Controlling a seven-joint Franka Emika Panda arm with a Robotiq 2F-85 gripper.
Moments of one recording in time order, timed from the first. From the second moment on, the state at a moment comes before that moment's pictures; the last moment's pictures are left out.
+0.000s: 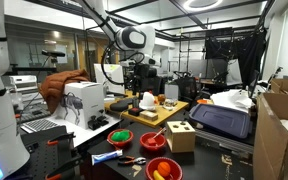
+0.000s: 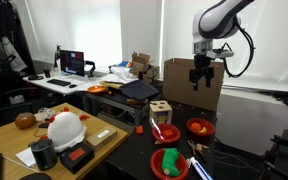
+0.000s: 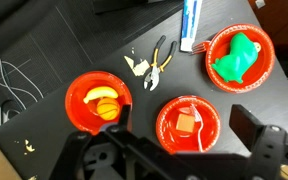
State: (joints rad) arm -0.03 0.17 -0.02 -2.15 0.03 2.16 0.12
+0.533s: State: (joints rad) arm -0.06 0.32 -0.05 -2.12 0.05 2.33 0.10
